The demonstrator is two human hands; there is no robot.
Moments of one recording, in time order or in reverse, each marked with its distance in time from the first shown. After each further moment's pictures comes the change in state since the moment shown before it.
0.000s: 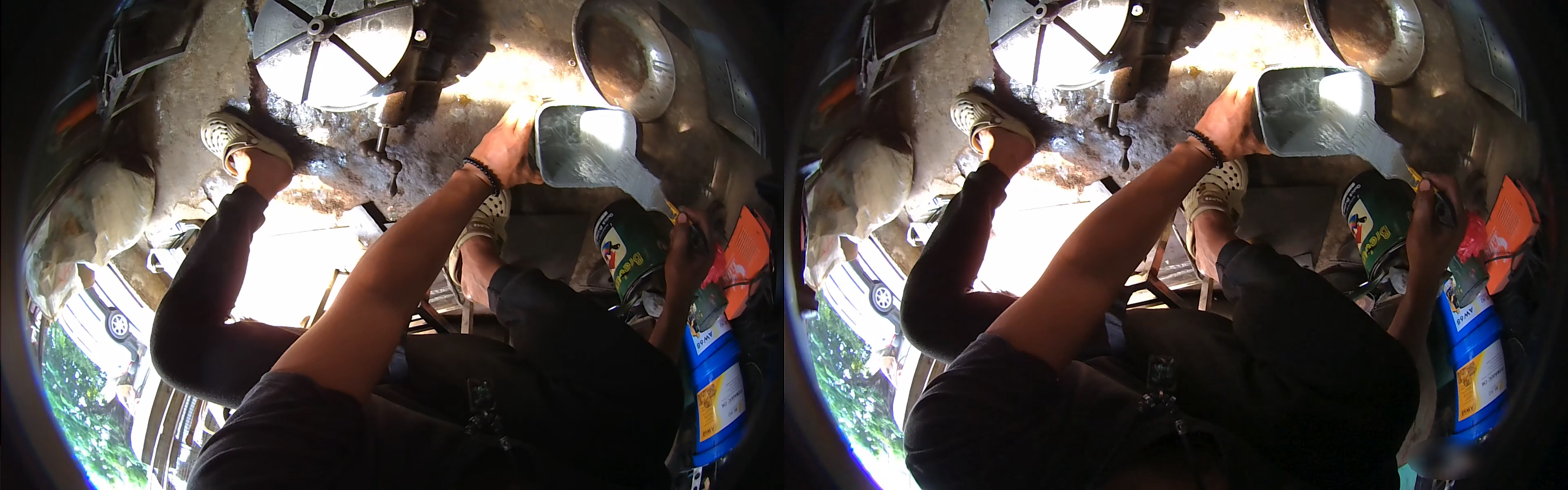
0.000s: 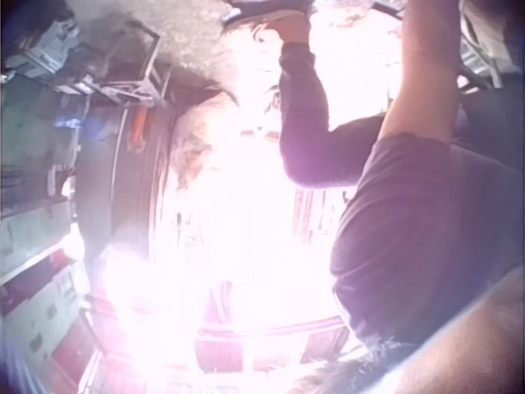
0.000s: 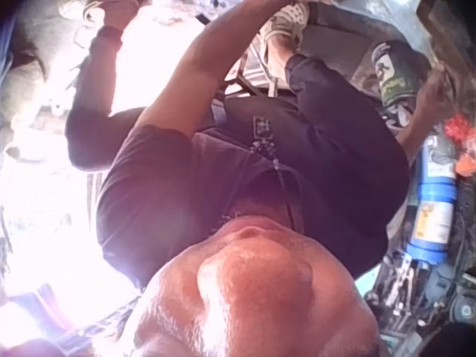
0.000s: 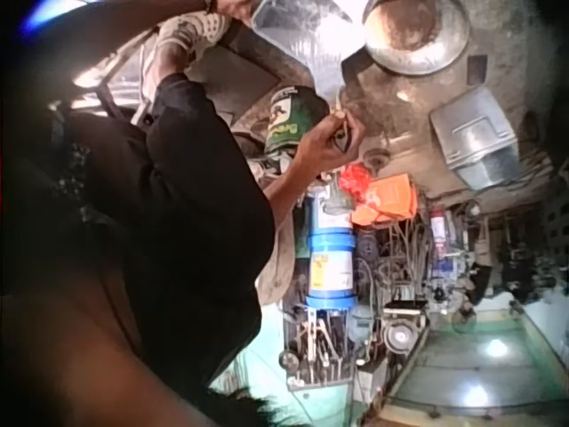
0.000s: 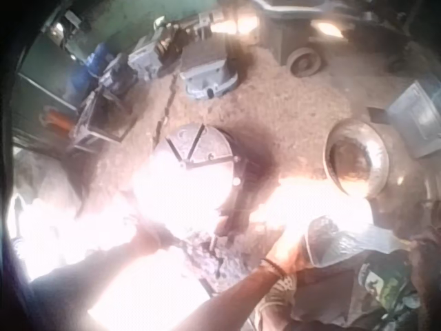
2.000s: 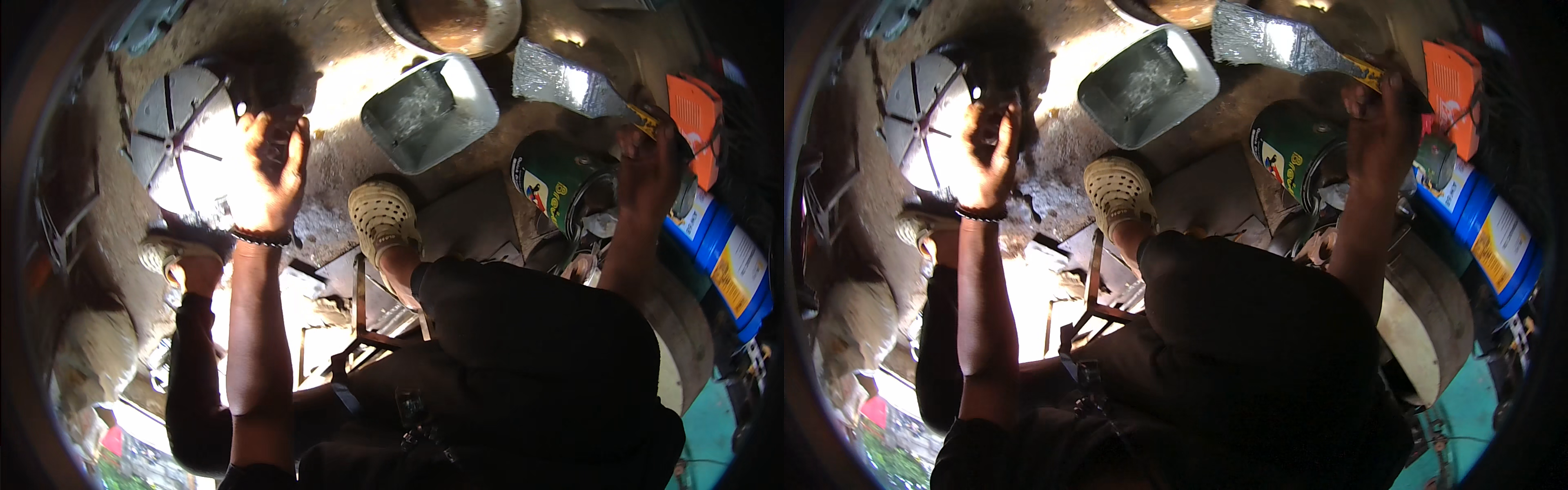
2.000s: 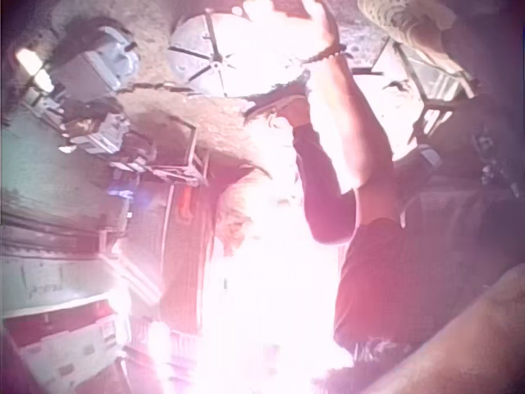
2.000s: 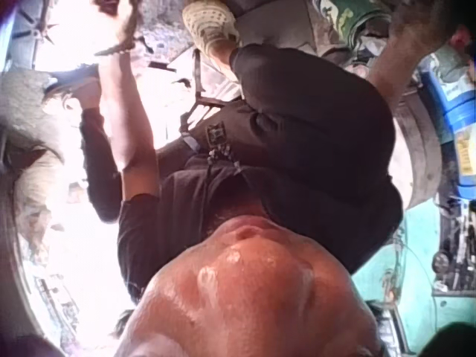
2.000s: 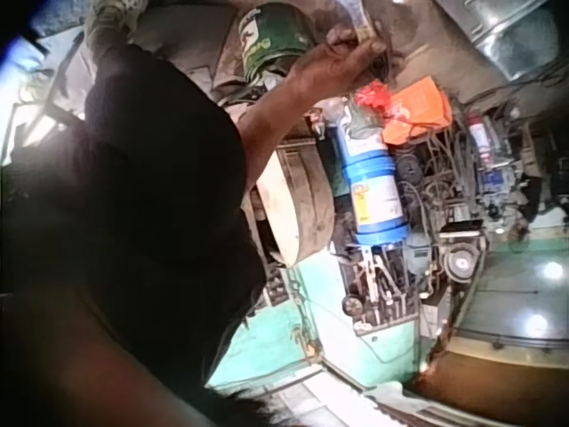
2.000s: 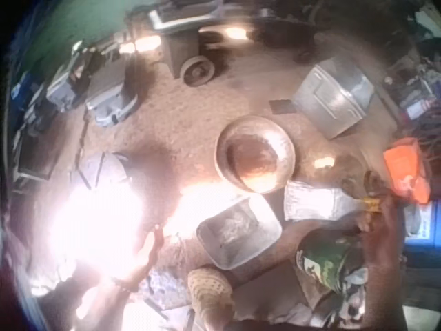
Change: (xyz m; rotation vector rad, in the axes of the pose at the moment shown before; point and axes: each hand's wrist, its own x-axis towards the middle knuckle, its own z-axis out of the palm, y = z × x) left_hand 0.009 0.074 -0.118 0.113 0.269 -0.110; right_hand 0.000 0.018 -0.041 1.102 0.314 0.076
